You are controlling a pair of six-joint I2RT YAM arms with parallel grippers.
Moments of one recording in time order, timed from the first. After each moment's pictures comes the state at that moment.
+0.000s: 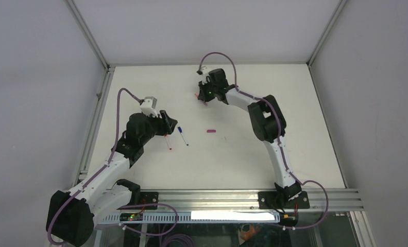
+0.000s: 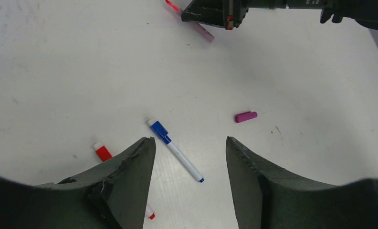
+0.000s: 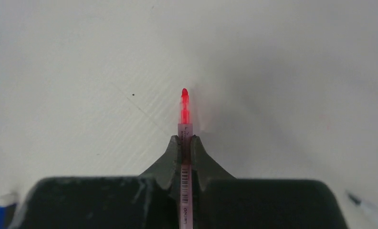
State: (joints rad) left arm -0.39 0.93 0.56 -0.01 -0.03 -0.40; right arm 0.57 2.43 1.94 -0.19 -0.26 -0.09
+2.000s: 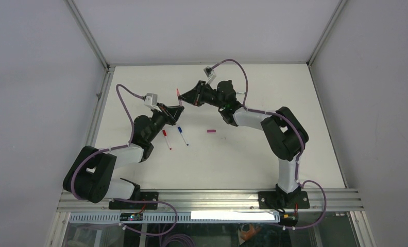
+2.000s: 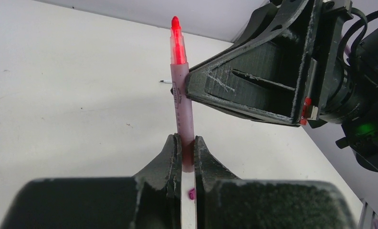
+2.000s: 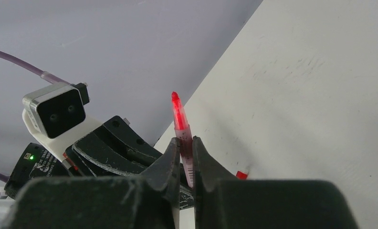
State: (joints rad) left arm -0.38 1.36 0.38 1.06 0.13 -0.58; right arm 0.66 1.94 1.20 0.77 -0.51 0.86
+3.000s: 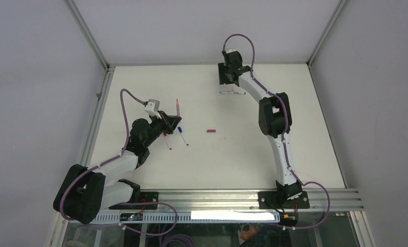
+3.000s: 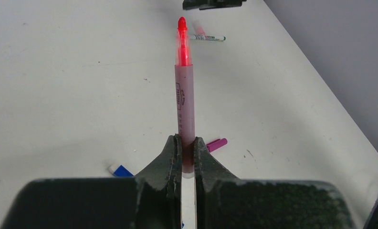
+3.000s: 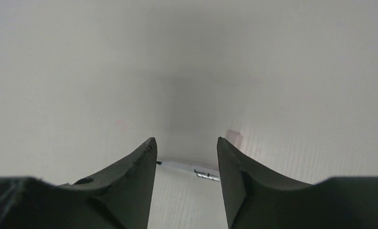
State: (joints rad) left arm -0.38 1.19 0.33 0.74 0.14 -0.47; right arm 0.40 2.35 2.09 -0.44 0.11 0.16
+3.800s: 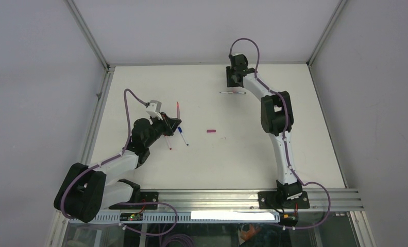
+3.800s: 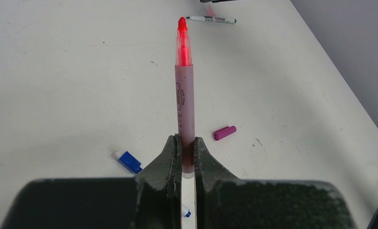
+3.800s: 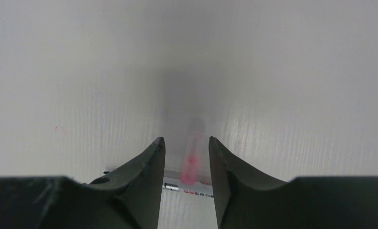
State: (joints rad) left arm -0.38 1.17 0.33 0.67 0.14 -0.45; right arm 0.33 2.42 2.06 -0.45 0.12 0.14
